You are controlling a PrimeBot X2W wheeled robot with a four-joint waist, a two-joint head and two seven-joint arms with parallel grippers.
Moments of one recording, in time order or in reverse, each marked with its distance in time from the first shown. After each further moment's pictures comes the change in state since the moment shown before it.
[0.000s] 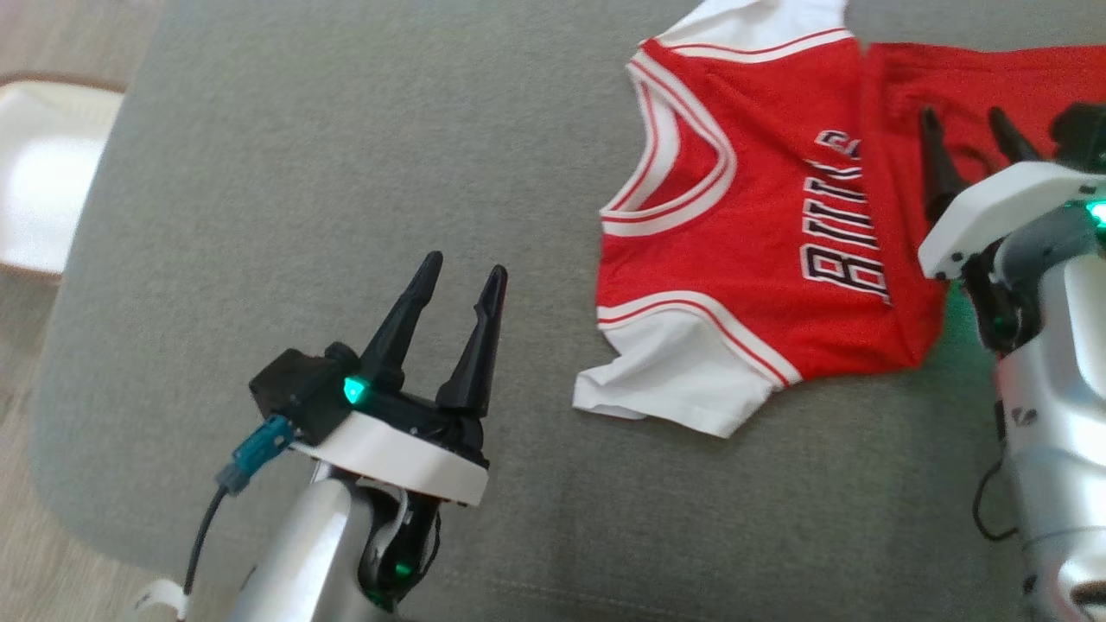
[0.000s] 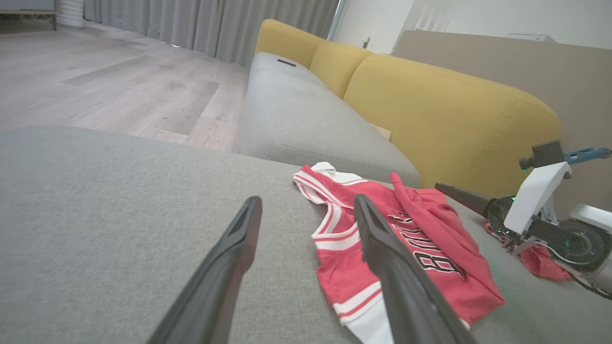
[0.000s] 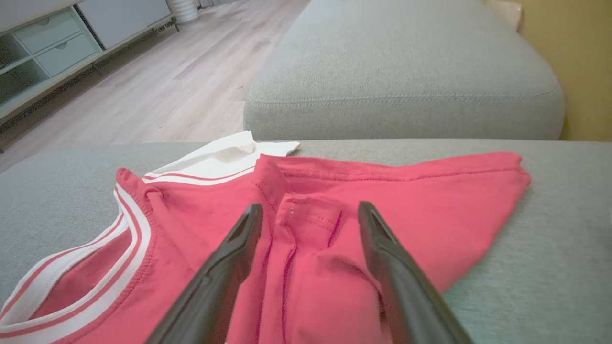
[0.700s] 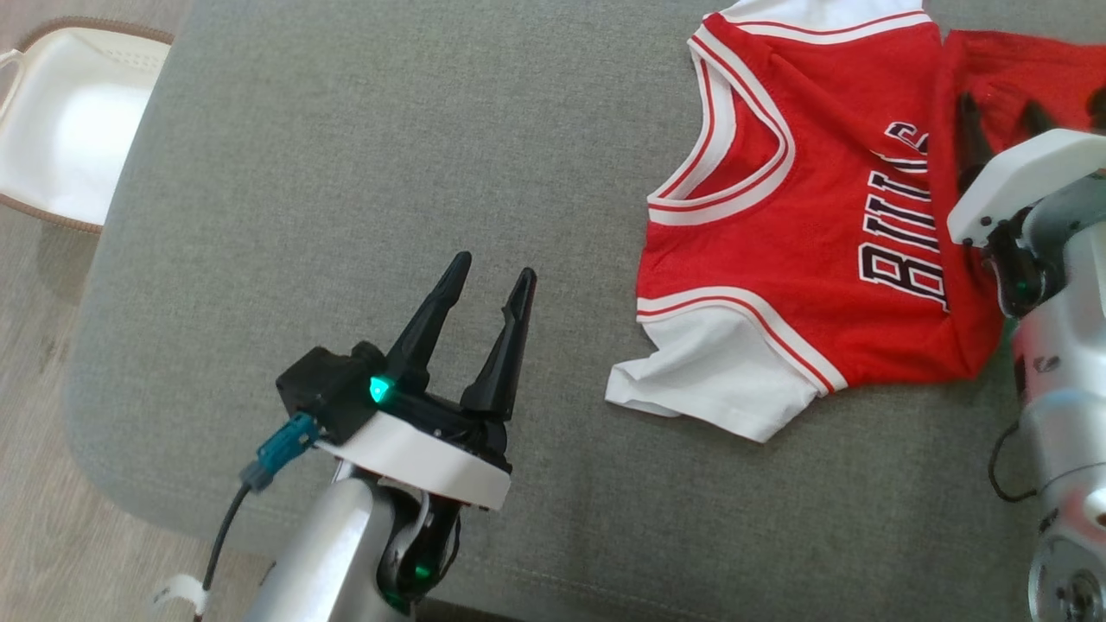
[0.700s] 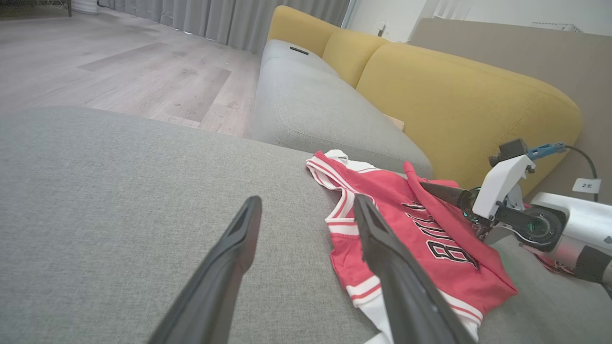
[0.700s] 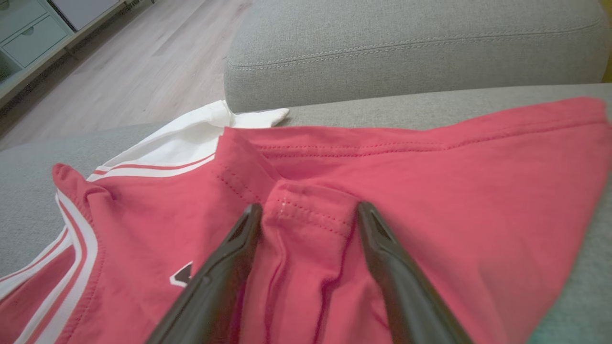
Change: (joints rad) left arm -0.014 0.000 -0.055 -0.007 -0.017 0.016 0.000; right arm -0.170 -0.016 -0.109 0.292 -0.056 0.000 -0.040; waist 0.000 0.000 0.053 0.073
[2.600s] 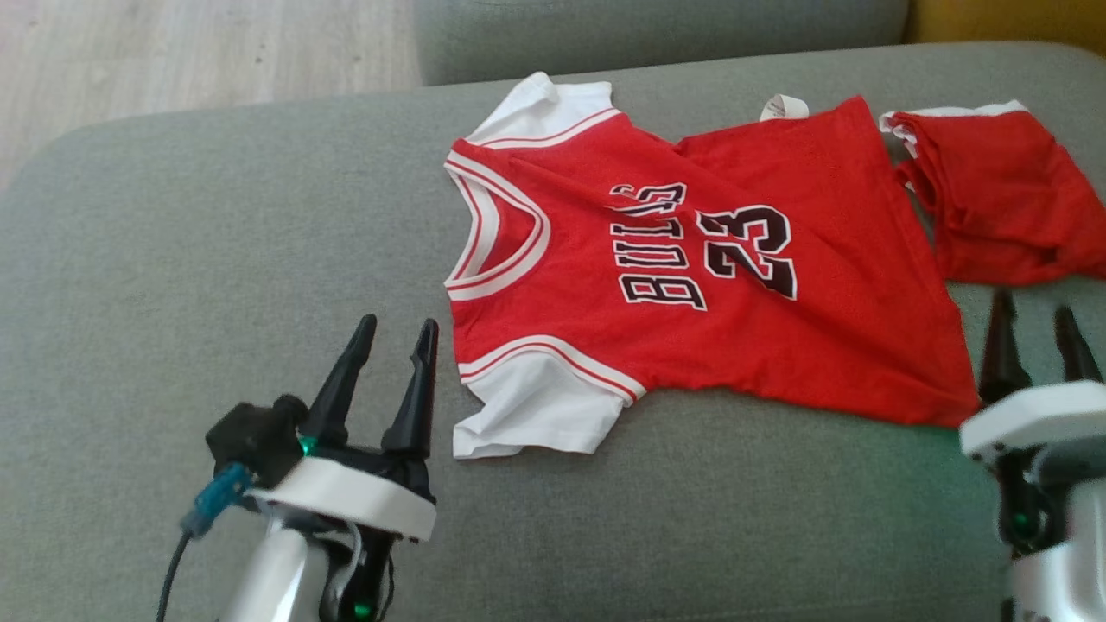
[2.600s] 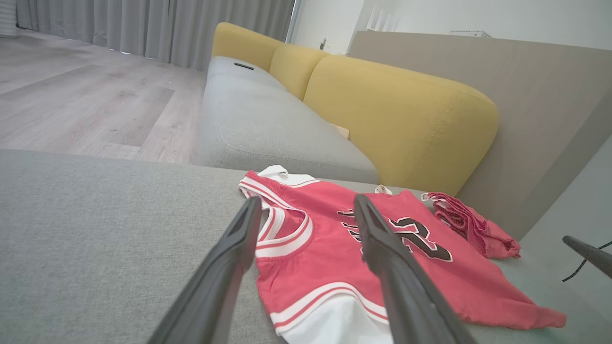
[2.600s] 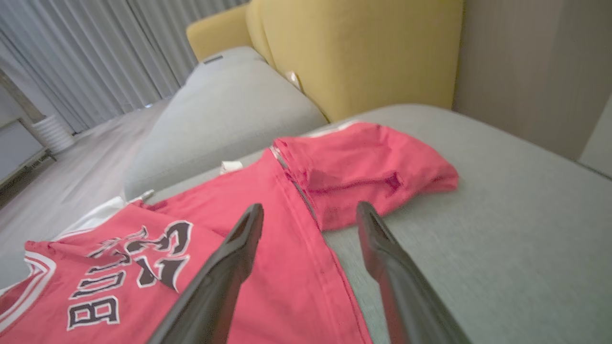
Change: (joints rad) left arm 0.117 0.002 0.174 0.063 0.053 -0.010 0.000; right arm 0.624 0.144 -0.134 -0.614 0.116 0.000 -0.064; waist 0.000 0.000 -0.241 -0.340
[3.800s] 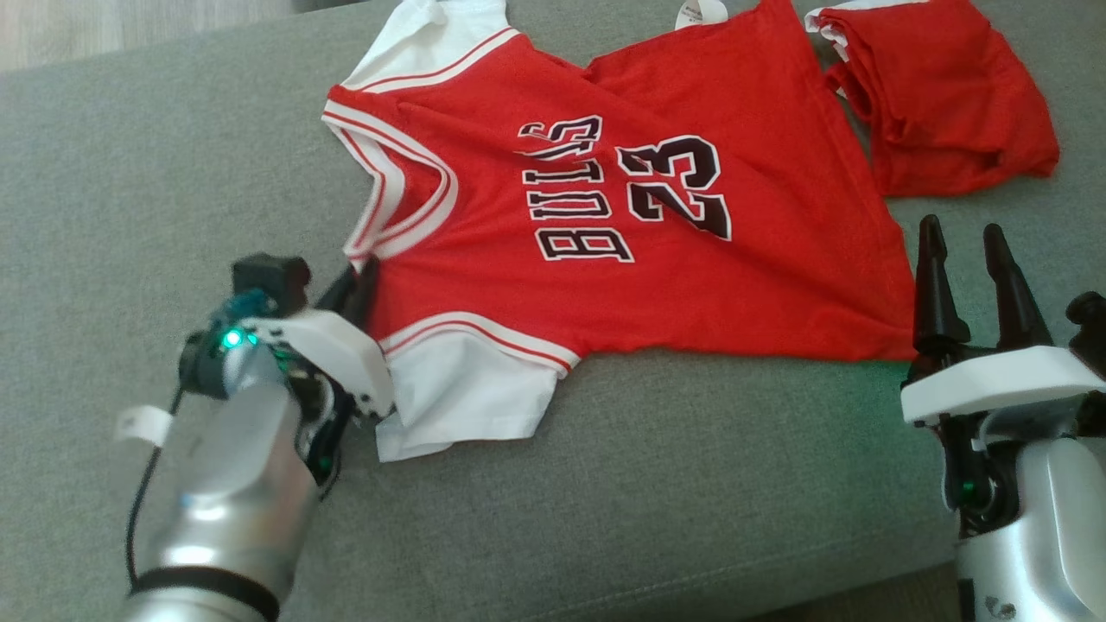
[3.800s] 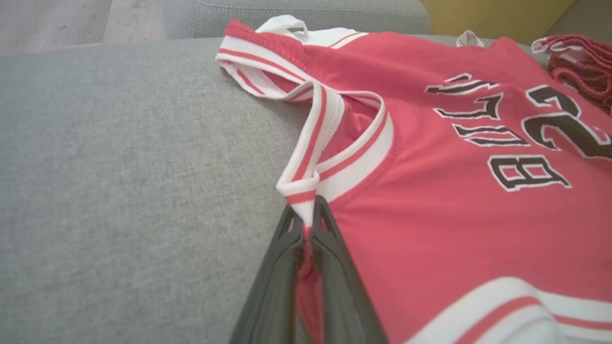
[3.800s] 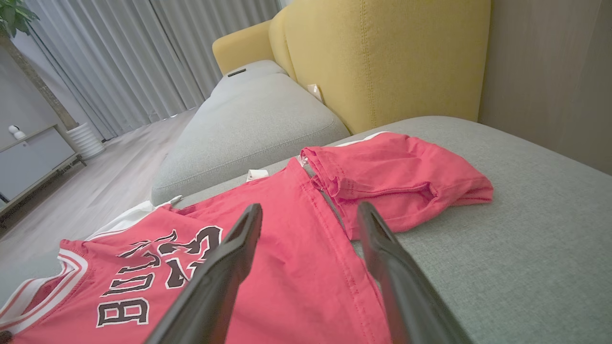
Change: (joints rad) left arm -0.521 0.040 -0.086 0.776 0.031 -0.010 0.041; right arm -0.004 0.002 0.198 -0.160 0.097 0.000 -0.046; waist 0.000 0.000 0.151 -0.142
